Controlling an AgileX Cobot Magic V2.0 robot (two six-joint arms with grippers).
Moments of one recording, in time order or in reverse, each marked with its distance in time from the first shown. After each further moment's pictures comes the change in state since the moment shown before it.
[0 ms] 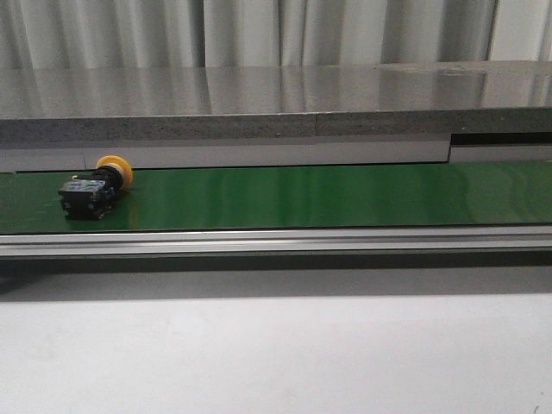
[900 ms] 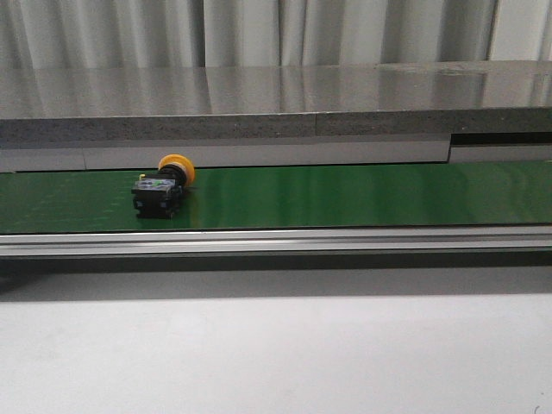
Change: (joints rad) left arm 0.000 0.000 0.000 0.000 -0.003 0.002; right arm 0.000 0.000 0.000 0.000 -0.034 0.001
